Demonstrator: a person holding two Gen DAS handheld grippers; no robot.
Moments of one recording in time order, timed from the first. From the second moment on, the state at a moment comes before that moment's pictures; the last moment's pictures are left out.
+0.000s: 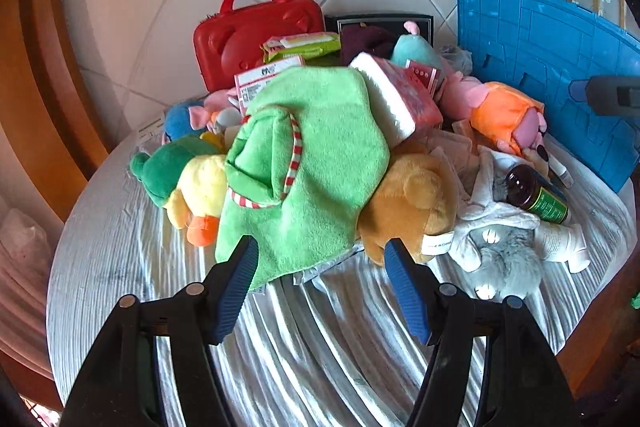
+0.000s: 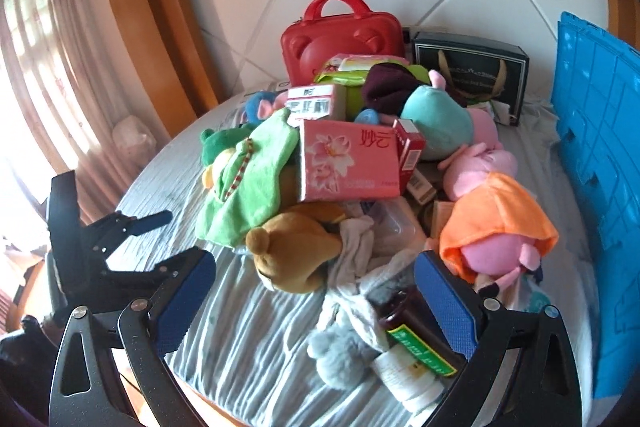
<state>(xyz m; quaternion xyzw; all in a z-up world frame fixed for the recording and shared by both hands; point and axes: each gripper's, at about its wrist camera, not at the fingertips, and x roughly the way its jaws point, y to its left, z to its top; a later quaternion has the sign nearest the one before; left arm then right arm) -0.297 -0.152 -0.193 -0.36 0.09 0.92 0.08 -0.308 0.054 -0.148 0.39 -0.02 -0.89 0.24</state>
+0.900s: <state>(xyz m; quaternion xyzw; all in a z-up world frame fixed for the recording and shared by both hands) -0.359 -0.170 -0.242 -0.42 0.08 0.89 0.18 -0.459 0.038 -0.215 0.47 -0.28 -0.83 0.14</state>
